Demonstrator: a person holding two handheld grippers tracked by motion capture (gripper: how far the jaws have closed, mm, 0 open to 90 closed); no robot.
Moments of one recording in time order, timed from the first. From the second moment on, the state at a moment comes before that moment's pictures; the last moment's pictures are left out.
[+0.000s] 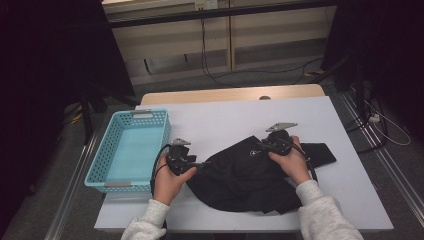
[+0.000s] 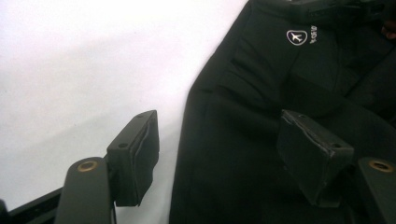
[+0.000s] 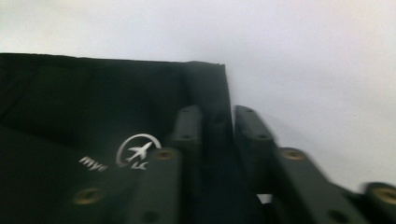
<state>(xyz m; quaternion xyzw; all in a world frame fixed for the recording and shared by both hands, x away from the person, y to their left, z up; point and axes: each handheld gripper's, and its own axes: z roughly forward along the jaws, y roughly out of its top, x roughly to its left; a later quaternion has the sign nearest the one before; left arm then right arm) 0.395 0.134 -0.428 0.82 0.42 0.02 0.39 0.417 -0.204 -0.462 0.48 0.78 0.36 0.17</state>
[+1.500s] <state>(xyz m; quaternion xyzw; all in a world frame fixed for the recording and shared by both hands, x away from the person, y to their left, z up) 0.391 0.117 -0.449 0.82 0.42 0.01 0.38 0.388 -0.276 -0.463 0.55 0.72 0.36 0.23</state>
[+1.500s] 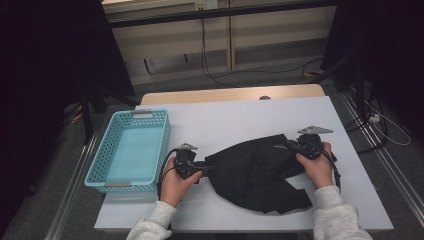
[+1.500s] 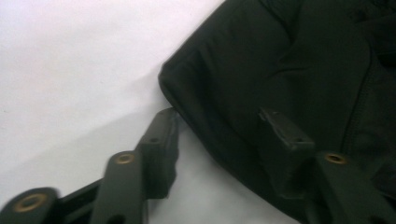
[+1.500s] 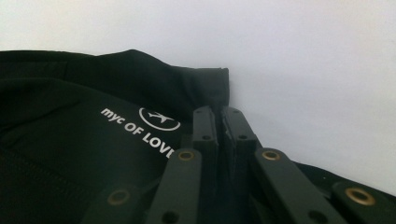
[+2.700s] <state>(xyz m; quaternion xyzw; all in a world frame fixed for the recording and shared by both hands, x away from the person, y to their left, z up) 0.402 0.141 -0.437 0.78 0.49 -0.02 0.39 0.381 -0.279 -0.459 0.53 0.73 0.38 0.21</state>
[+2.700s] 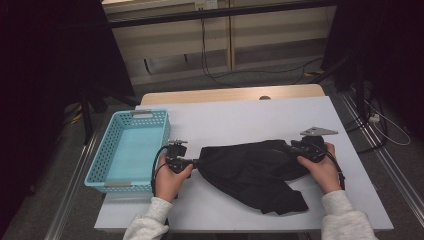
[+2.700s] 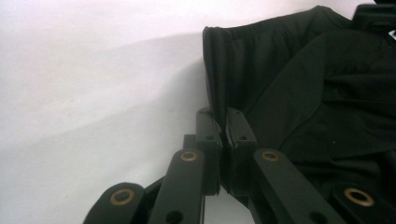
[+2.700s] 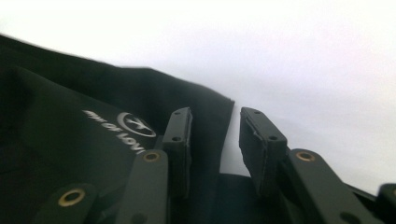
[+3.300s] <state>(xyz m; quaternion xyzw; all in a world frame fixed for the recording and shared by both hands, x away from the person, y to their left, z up) 0.410 0.139 -0.446 0.78 0.48 0.01 0.41 0.387 -0.278 -0.459 0.55 0.70 0.39 0.23</state>
